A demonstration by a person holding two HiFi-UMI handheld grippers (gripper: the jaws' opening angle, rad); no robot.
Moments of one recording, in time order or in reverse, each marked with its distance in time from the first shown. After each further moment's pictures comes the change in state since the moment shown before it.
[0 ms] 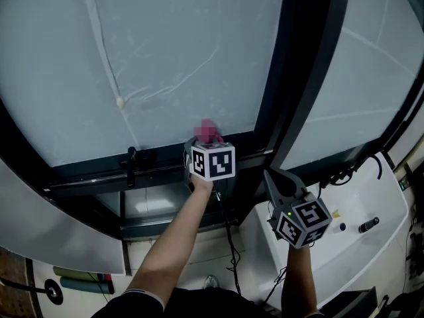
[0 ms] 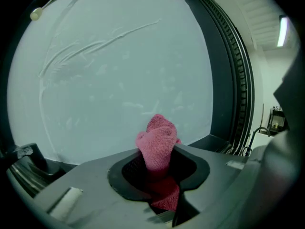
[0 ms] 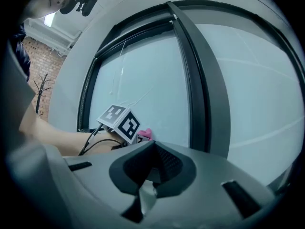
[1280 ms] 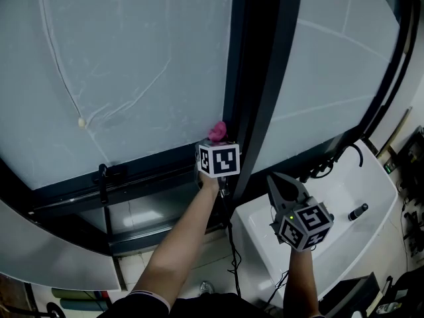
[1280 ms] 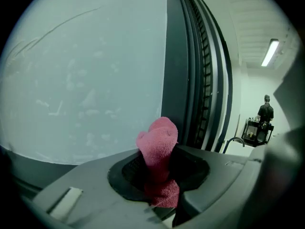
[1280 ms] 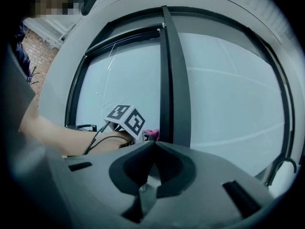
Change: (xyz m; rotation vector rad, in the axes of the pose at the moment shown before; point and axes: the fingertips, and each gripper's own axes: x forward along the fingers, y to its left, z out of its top) left arm 0.019 -0.144 0.019 -0.019 -0.004 -0.280; right arm -0.064 -0.066 -0.006 0.003 0.013 -0.172
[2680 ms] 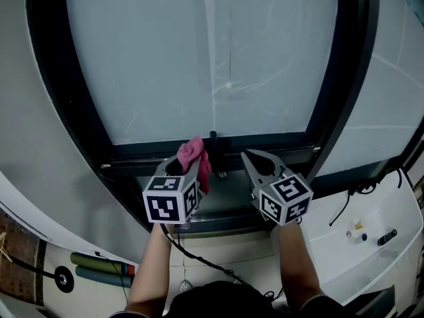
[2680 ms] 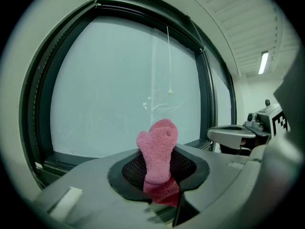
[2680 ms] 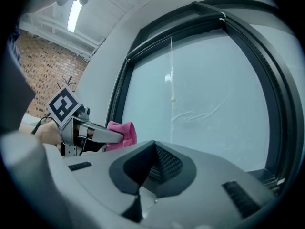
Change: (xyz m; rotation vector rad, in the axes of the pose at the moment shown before) left arm -0.347 0.283 -0.042 -0.007 -0.214 0.104; right arm 0.093 0.328 0.062 -0.085 -0.118 0.433
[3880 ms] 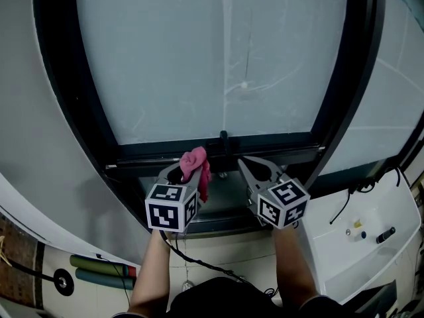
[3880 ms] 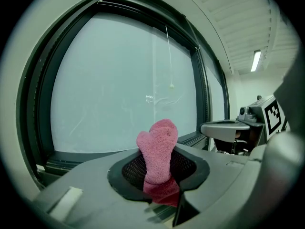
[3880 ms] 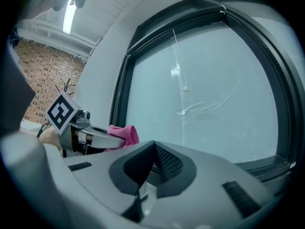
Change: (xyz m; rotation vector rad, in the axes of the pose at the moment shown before) left arm -0.013 0.029 -0.028 0.048 0.029 -0.066; right arm 0.025 0.039 -0.015 0.053 0.028 0.022
